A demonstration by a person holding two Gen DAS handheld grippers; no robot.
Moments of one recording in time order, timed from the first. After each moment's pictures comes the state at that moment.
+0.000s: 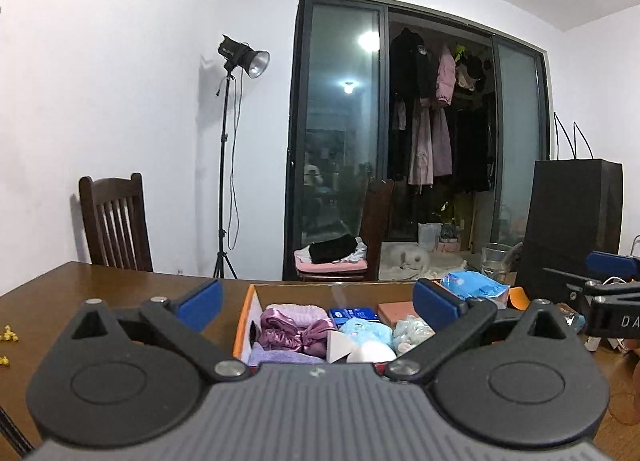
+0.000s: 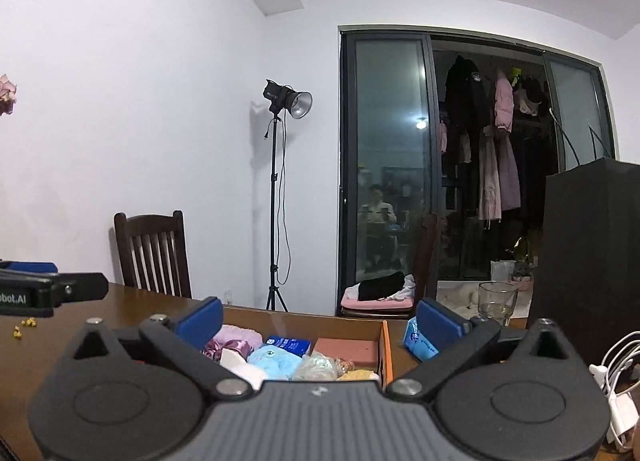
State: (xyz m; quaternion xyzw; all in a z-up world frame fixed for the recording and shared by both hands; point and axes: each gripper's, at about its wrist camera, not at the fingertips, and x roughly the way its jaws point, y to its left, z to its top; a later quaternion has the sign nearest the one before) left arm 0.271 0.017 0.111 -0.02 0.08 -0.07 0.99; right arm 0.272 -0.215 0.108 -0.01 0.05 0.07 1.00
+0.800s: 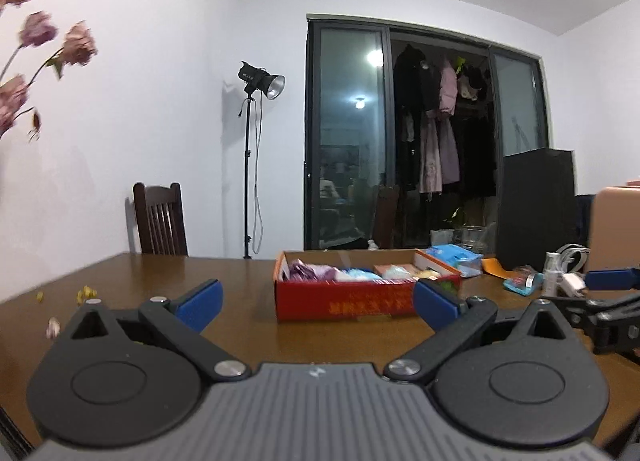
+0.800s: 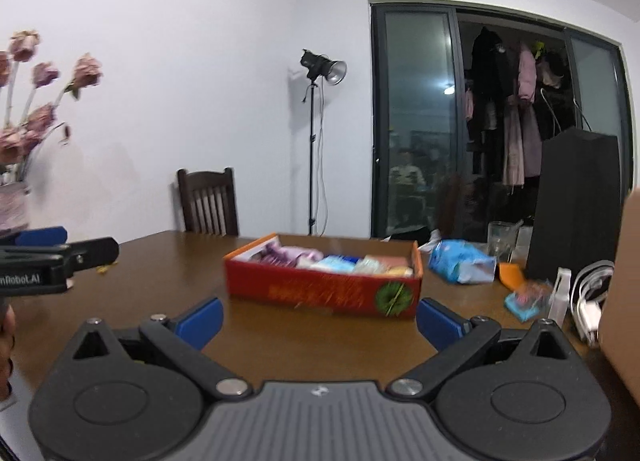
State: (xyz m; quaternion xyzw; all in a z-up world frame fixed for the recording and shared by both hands) left arm 0.049 0.025 0.070 -0.01 0.05 -0.04 1.00; right arm 0.084 -0.201 0.075 -0.01 0.11 0.12 0.99
